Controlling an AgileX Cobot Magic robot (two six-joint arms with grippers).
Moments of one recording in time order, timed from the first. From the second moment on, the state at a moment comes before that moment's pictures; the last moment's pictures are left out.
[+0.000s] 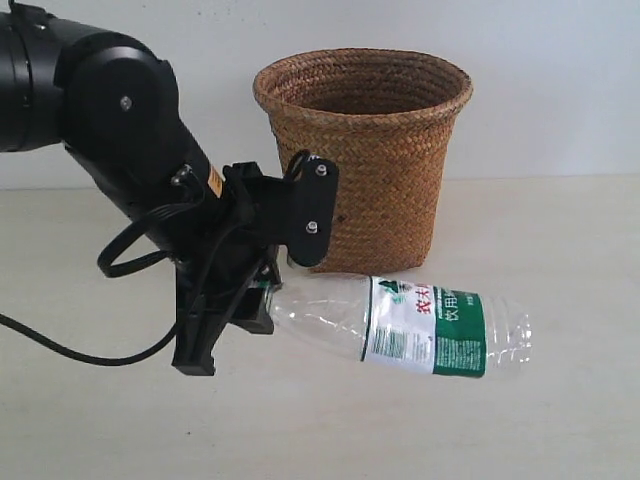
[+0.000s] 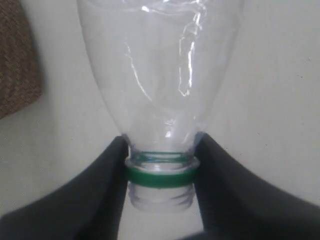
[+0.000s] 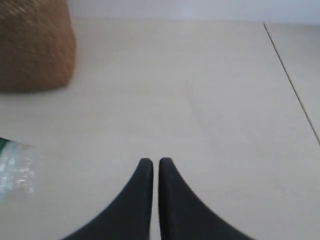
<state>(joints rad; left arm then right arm) -0.72 1.68 -1.25 -0.03 0.84 1.05 0.45 0.59 -0.87 -0.46 1.07 0.48</state>
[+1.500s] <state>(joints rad) -0.72 1.61 -1.39 -0.10 1.06 0.98 0.45 0.38 -0.88 -0.25 1.09 0.33</state>
